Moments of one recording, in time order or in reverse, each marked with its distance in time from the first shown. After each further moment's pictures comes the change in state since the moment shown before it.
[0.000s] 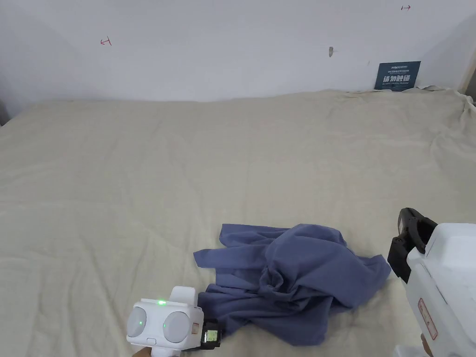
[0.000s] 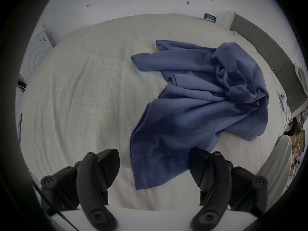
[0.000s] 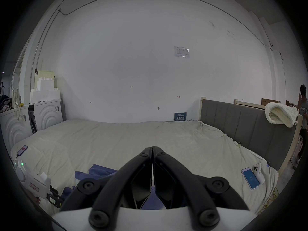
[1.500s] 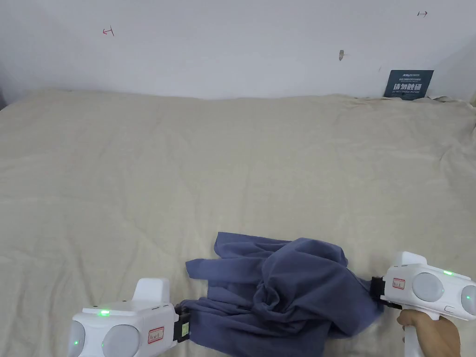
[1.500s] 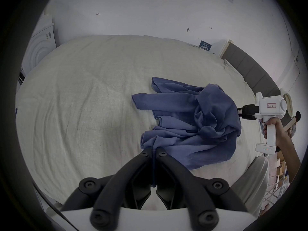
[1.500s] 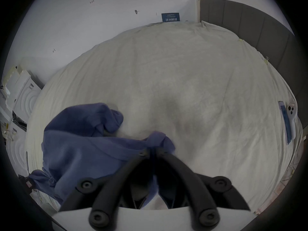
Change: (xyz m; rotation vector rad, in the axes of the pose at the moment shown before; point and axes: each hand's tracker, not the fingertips) left arm -0.021 0.018 0.065 0.189 -0.145 0.107; right arm 0.058 -0.123 -0.205 -0.845 -0.002 -0.209
